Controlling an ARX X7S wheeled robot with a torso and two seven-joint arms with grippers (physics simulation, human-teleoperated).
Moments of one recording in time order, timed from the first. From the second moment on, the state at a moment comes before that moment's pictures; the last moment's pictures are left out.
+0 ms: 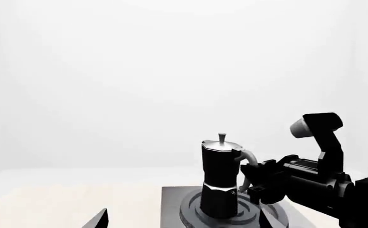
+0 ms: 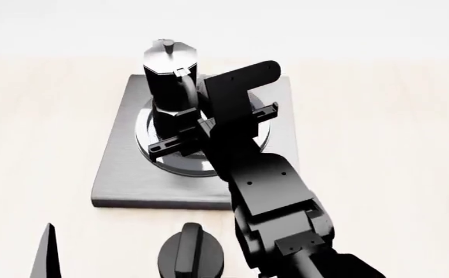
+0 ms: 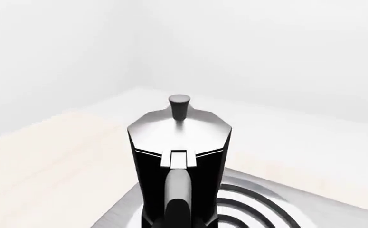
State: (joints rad) left arm 0.12 -0.44 0.28 0.78 -0.28 -0.18 -0.44; right arm 1.25 0.00 -1.32 1.21 1.19 -0.23 -0.13
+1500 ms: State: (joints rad) left arm 0.12 -0.45 0.31 0.78 -0.28 -0.17 -0.45; right arm 1.28 0.88 -1.62 -0.21 1.01 -0.30 0.67
